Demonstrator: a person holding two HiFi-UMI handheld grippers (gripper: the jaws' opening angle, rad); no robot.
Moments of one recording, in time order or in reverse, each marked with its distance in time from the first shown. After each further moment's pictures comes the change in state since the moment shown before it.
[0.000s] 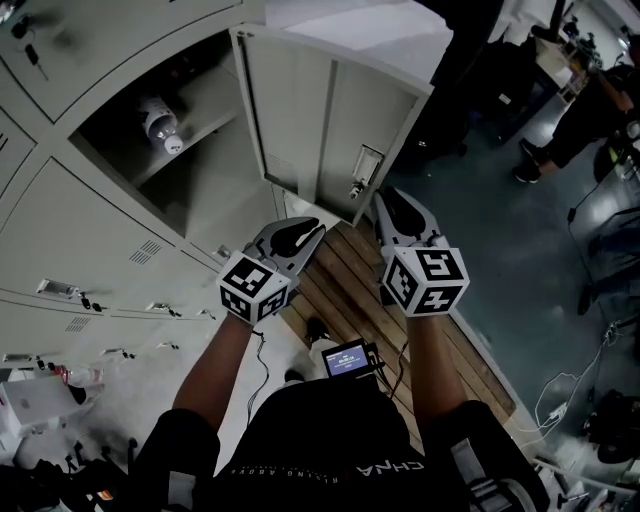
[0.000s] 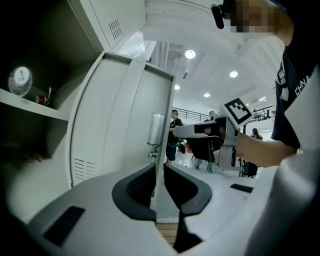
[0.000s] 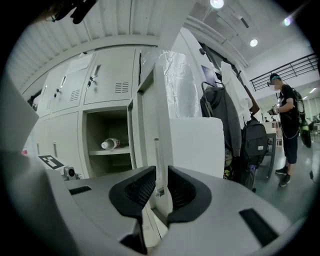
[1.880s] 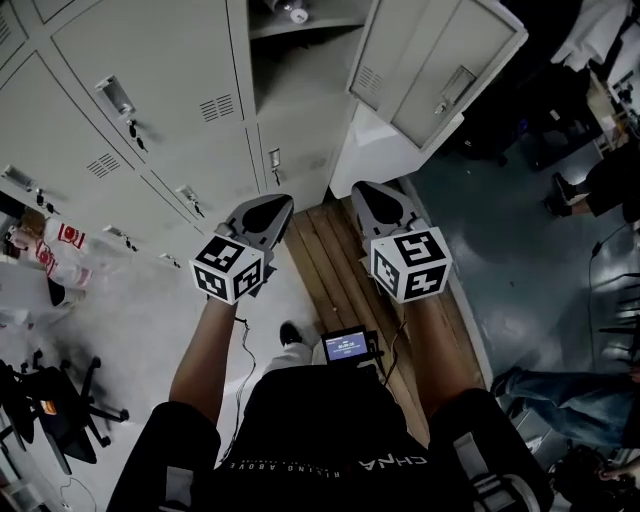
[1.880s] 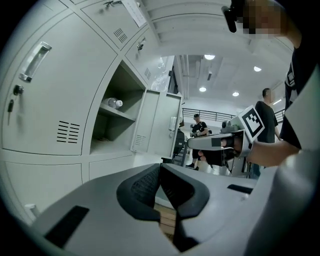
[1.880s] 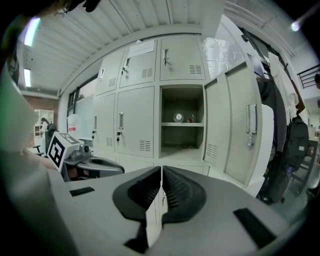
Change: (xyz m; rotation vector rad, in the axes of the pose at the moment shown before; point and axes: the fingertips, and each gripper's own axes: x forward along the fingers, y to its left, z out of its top) left arm -0.257 -0.058 -0.127 -0.084 -0.066 0.378; right arm -0.112 0.230 -0.148 -0.233 0.117 0.414
